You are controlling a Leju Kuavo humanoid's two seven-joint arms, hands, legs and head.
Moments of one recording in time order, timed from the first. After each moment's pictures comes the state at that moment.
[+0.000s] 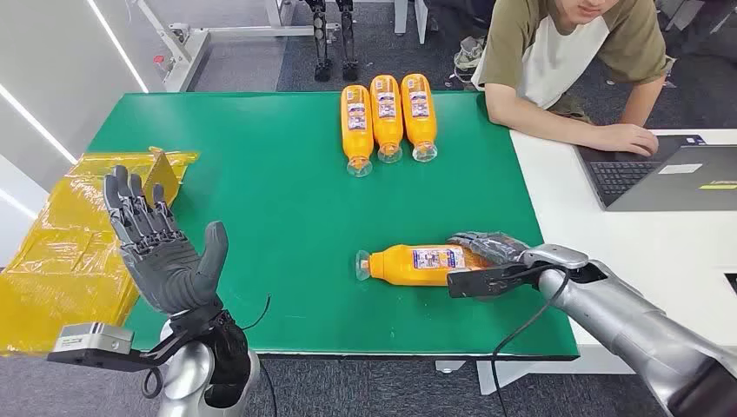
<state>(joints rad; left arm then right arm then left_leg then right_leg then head) -0.11 -0.26 -0.34 -1.39 -0.07 0.39 -0.70 -0.83 -0.53 1.12 -0.82 0.45 0.29 -0.25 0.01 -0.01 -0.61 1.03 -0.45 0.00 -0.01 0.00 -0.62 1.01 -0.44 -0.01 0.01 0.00</state>
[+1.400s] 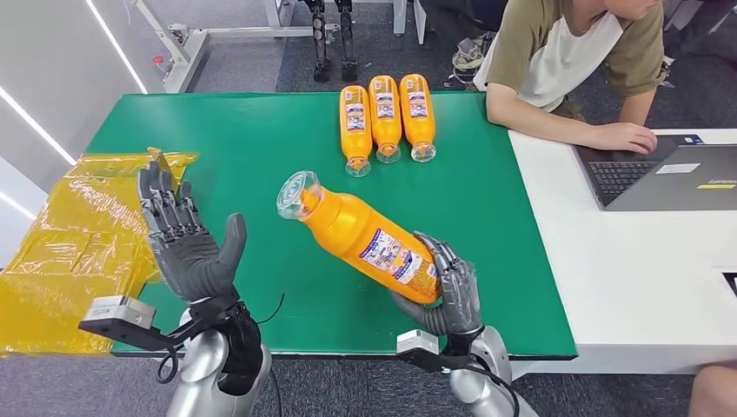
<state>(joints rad) -0.17 -0.28 -0.35 -1.26 -0.01 0.36 -0.70 -0.23 -0.03 0.49 -1.10 0.55 -0.67 -0.70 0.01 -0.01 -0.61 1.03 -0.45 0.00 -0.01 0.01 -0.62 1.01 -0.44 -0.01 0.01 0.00</state>
